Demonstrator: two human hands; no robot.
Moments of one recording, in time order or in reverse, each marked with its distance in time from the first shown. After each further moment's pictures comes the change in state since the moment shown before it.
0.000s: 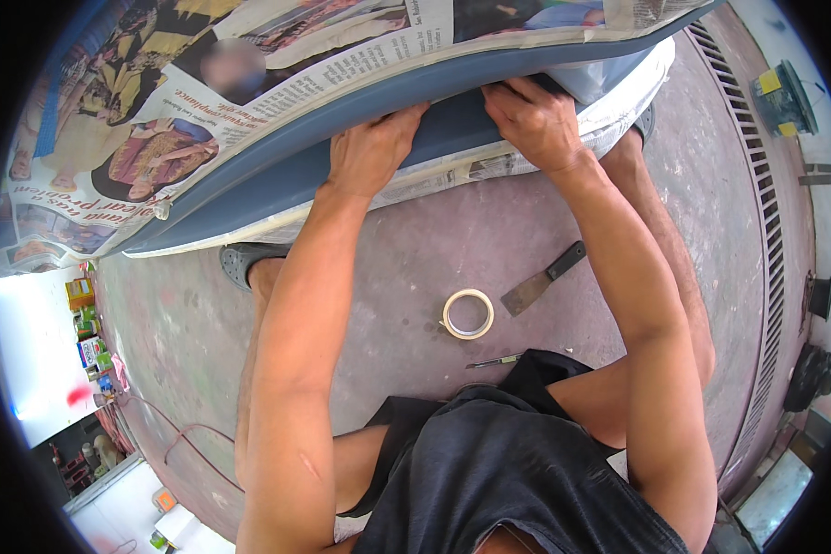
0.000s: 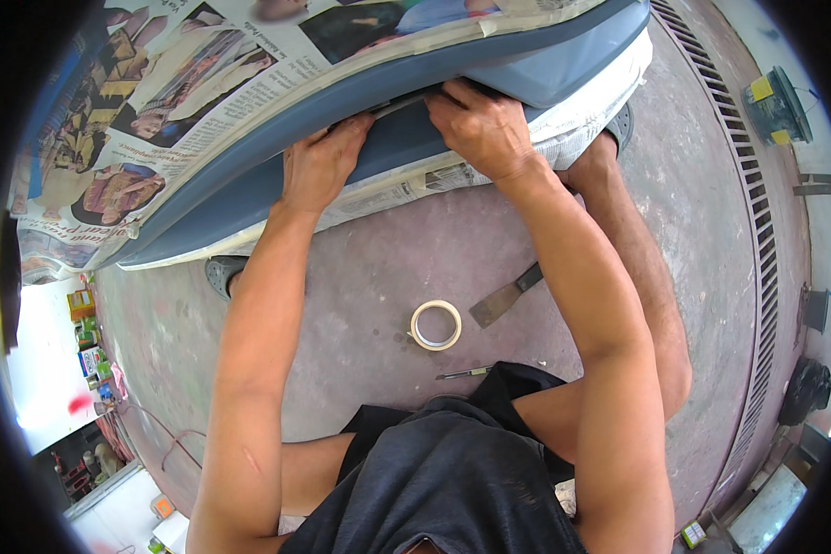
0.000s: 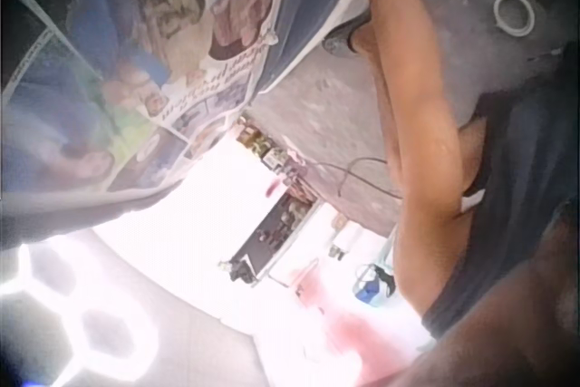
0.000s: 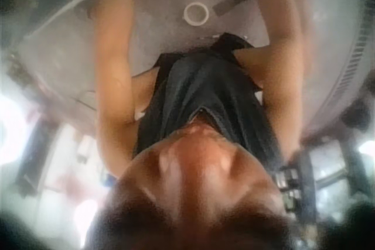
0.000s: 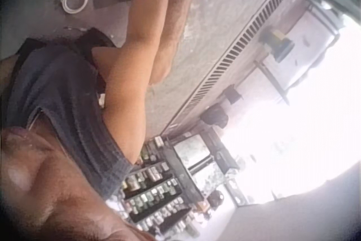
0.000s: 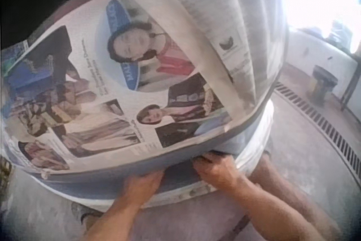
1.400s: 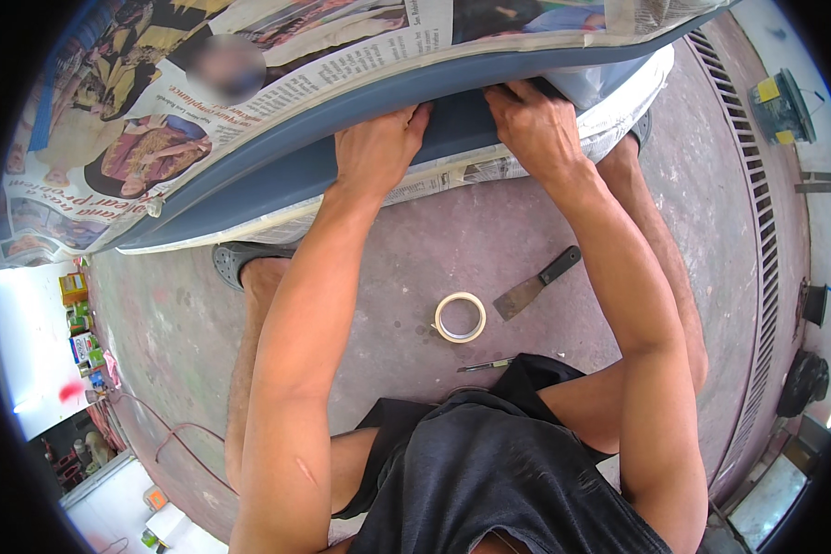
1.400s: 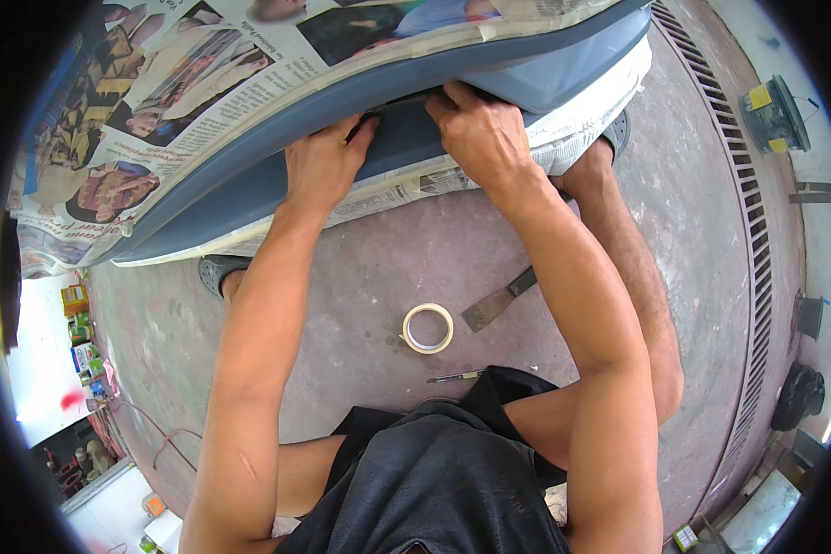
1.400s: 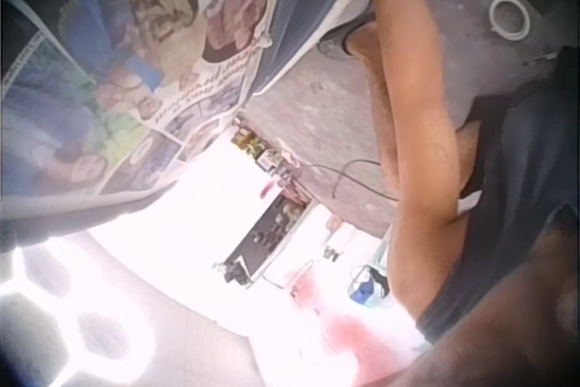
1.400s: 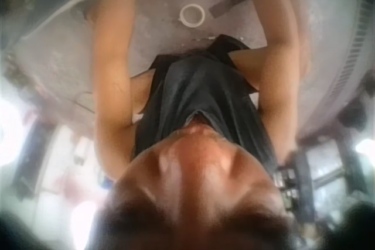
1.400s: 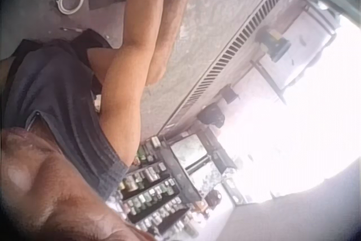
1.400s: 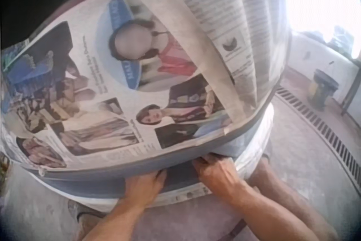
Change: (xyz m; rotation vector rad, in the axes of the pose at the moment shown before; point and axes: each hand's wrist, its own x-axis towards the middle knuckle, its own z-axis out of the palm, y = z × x) left_hand 0.008 0.021 0.005 0.135 -0.134 -0.256; right_hand -0.001 -0.004 -0.009 -0.128 -0.229 0.106
